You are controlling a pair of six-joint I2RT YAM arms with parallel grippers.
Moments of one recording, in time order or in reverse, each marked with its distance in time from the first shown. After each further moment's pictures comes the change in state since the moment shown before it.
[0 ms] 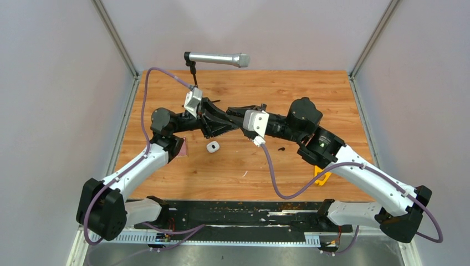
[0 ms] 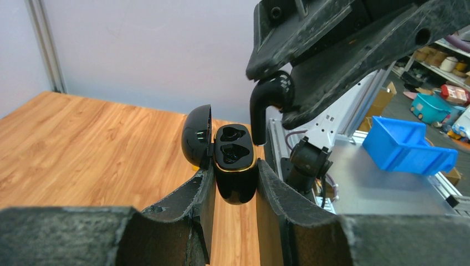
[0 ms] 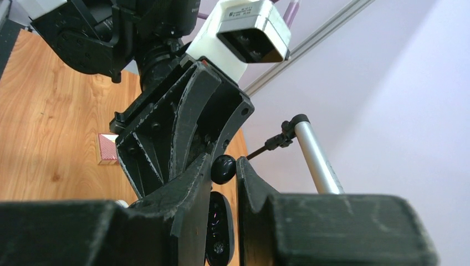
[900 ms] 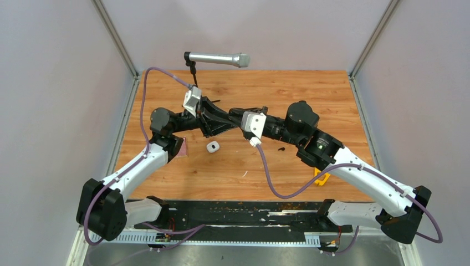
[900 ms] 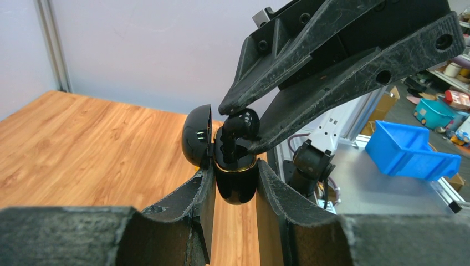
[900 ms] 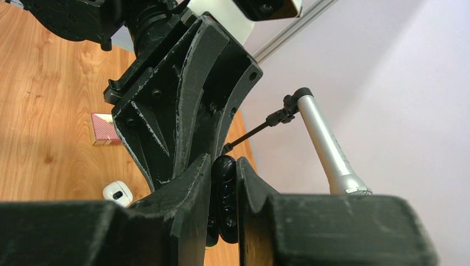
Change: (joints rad) left arm 0.014 -0.002 0.000 -0.002 -0.014 -0.009; right arm 0.001 -0.015 -0.061 -0.001 0.081 -0.018
